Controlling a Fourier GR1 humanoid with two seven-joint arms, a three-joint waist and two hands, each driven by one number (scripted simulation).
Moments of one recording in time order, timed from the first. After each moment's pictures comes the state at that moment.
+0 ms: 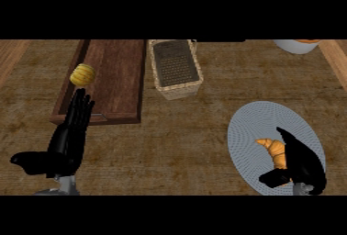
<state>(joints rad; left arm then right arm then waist) 0.00 0.09 -0.06 -1.68 0.06 0.16 0.01 0.06 -0.23 0.14 -1.66 0.88 0.12 0.73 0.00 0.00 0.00</state>
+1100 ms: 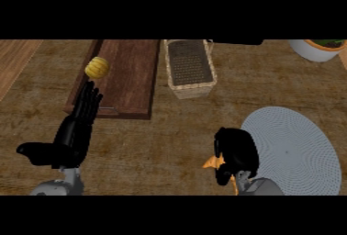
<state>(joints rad) -0.07 0.07 -0.06 -1.66 0.05 0.10 0.03 -0.15 -0.09 0.46 -1.57 1.08 0.24 0.65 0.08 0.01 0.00</state>
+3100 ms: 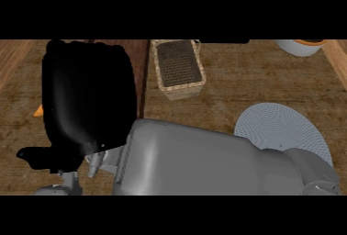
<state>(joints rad) -0.03 0.07 -0.04 -1.65 0.03 0.13 0.01 -1.33 -0.01 0.71 -1.39 0.58 -0.21 1.17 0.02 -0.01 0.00</state>
